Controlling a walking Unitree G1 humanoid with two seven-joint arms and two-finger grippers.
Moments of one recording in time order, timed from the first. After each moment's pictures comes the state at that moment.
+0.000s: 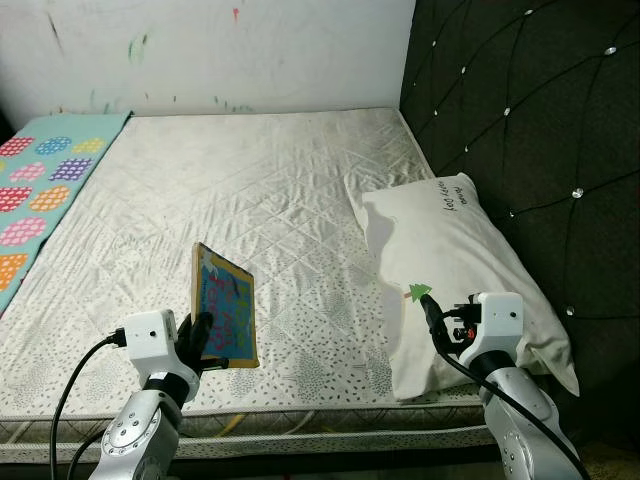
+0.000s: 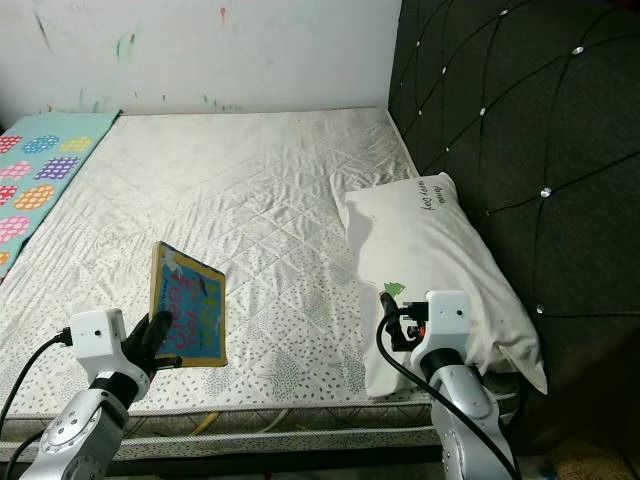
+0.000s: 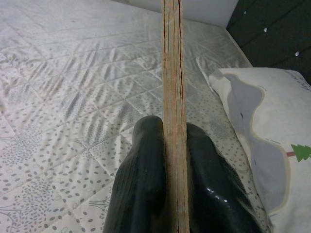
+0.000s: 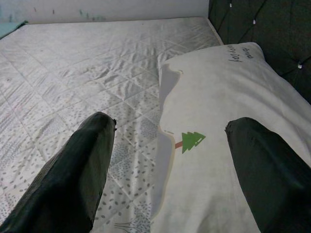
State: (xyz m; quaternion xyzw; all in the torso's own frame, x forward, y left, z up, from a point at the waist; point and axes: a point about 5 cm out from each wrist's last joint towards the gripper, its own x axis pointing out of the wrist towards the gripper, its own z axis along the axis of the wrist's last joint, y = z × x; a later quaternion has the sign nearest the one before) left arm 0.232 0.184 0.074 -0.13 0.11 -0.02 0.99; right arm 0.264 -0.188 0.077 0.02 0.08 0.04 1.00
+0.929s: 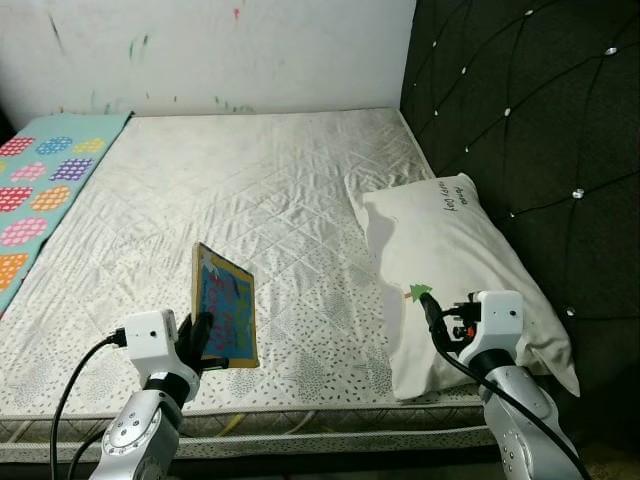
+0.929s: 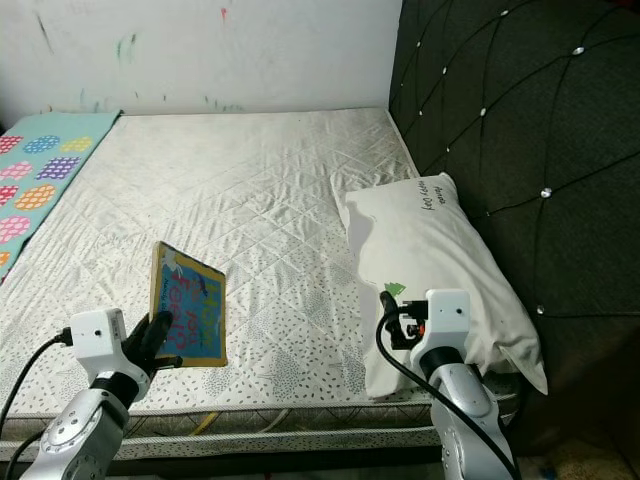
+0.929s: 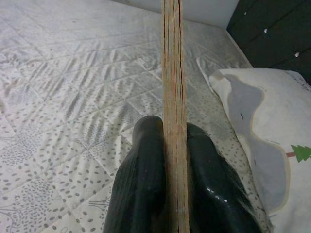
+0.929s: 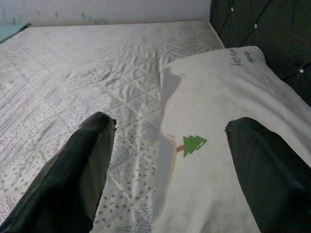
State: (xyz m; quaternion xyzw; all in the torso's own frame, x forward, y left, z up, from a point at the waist) left arm 0.232 0.183 0.075 -0.13 0.10 -0.02 0.99; right arm 0.267 -0.187 0.079 0.02 0.08 0.04 1.00
